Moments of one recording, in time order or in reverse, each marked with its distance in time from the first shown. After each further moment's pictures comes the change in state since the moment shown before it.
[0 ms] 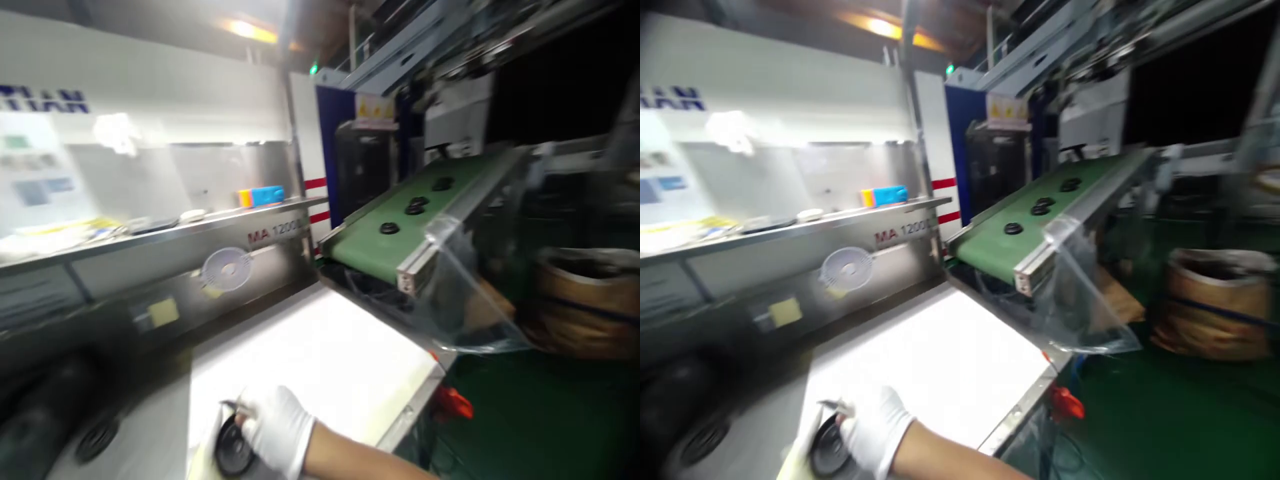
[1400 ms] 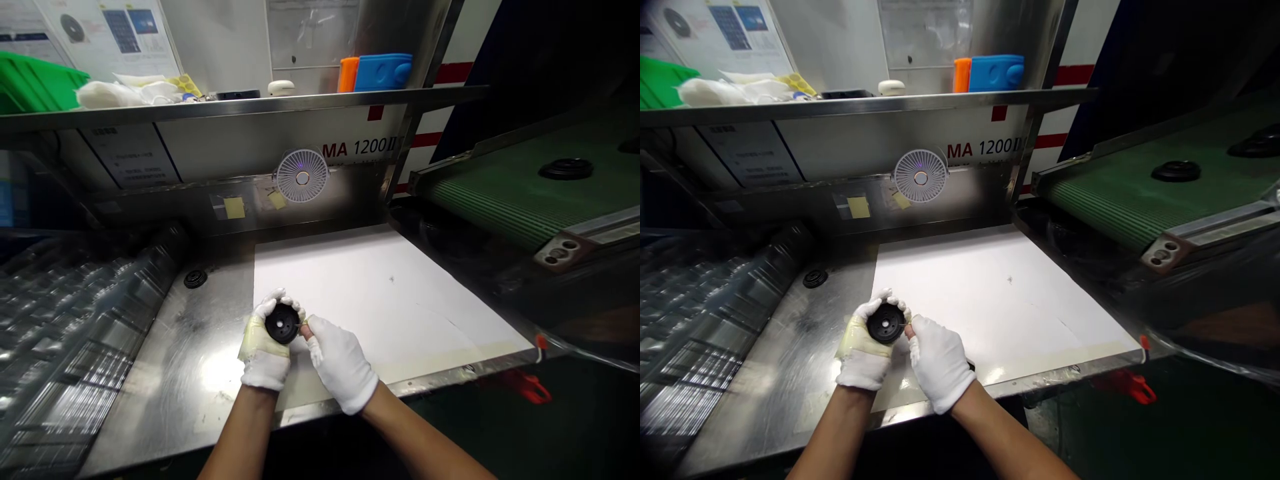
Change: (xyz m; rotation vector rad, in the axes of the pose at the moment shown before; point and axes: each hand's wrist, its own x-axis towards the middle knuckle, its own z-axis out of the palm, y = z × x) left_hand -0.024 -0.003 -0.020 -1.169 0.788 -0.387; right_hand -0.040 0.001 0.042 -0.096 0.013 0.101
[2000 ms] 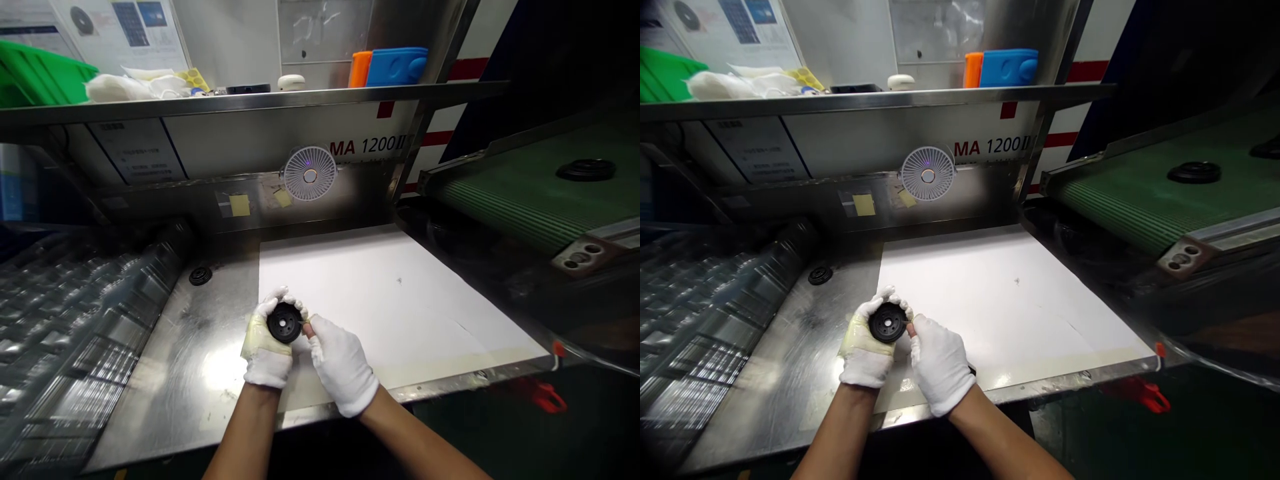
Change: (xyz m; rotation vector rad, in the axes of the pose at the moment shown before) left_hand 0.004 0.005 -0.005 0.009 0.008 0.040; right_hand 0.001 -0.007 0.008 0.003 0.043 0.007
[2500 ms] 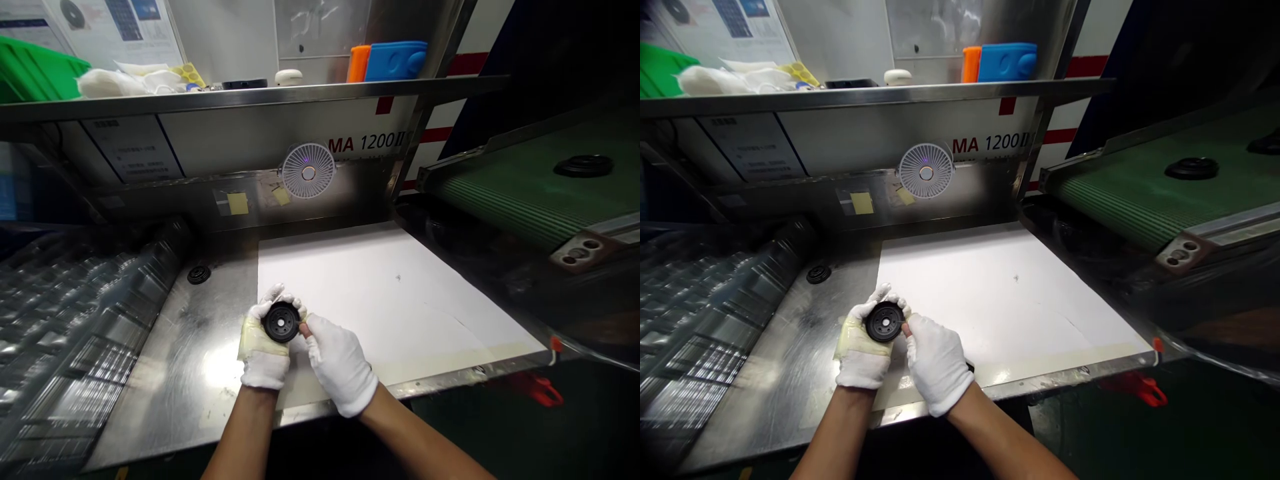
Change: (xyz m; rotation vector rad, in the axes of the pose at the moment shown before) left_hand -0.002 0.000 -0.002 0.018 0.016 0.014; right_hand 0.001 -0.003 -0.001 0.018 0.021 -0.051
